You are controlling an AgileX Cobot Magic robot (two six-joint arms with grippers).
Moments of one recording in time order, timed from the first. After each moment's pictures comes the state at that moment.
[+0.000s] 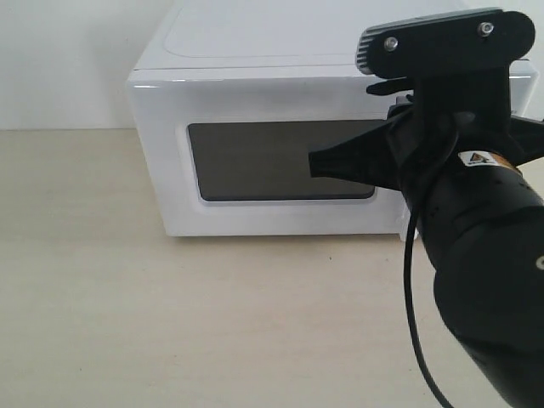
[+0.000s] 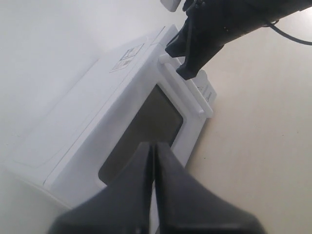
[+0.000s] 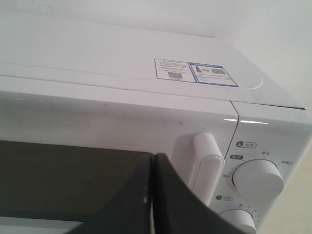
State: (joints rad) left arm -0.58 0.43 -0.55 -0.36 0.42 0.97; right arm 0.99 1.40 -0.71 1.43 -1.13 -1.07
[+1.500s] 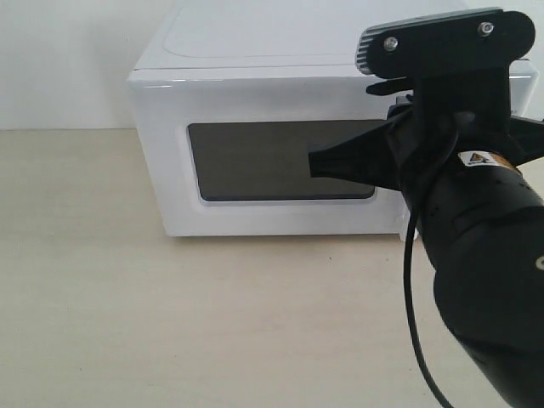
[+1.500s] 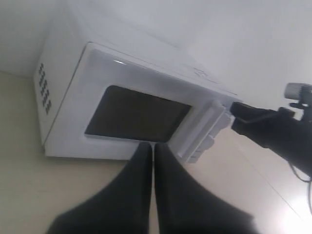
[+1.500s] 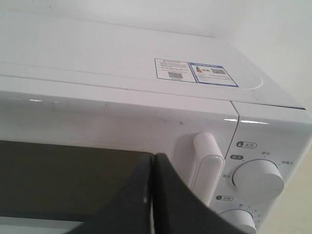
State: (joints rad) left arm -0.23 0.00 -0.36 -0.33 0.55 -0.22; right arm 0.99 1.40 -0.71 1.43 -1.13 -1.07
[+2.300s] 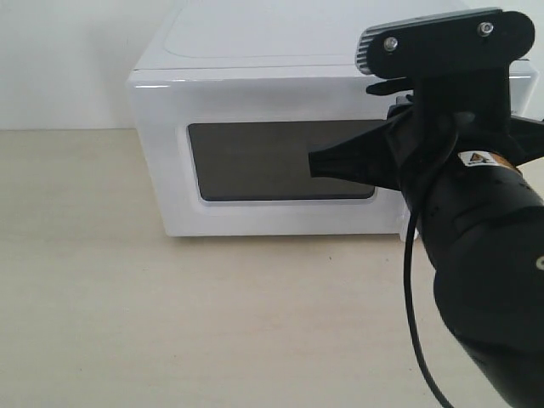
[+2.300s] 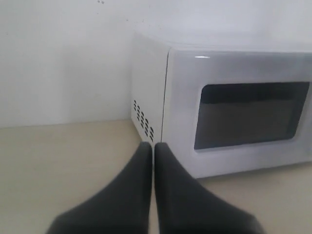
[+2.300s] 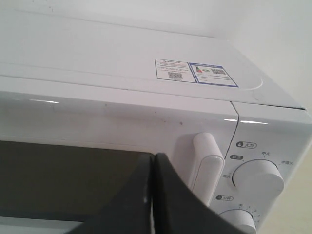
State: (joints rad) left arm -0.13 0.00 0.00 -0.30 0.10 0.25; right arm 0.99 1.40 -0.71 1.43 -1.13 -1.07
